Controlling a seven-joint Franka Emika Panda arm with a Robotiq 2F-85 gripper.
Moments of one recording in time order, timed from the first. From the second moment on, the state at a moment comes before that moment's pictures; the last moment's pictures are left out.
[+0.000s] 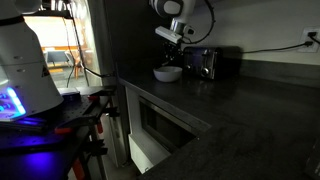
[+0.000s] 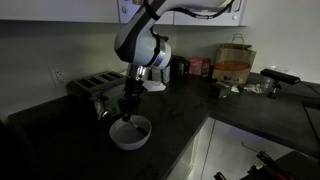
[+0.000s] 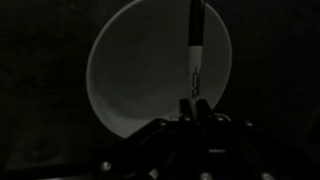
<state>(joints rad) 0.08 0.46 0.38 -2.02 0.36 2.43 -0.59</state>
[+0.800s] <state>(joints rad) 0.04 0.40 0.37 -1.98 0.38 2.34 -0.56</state>
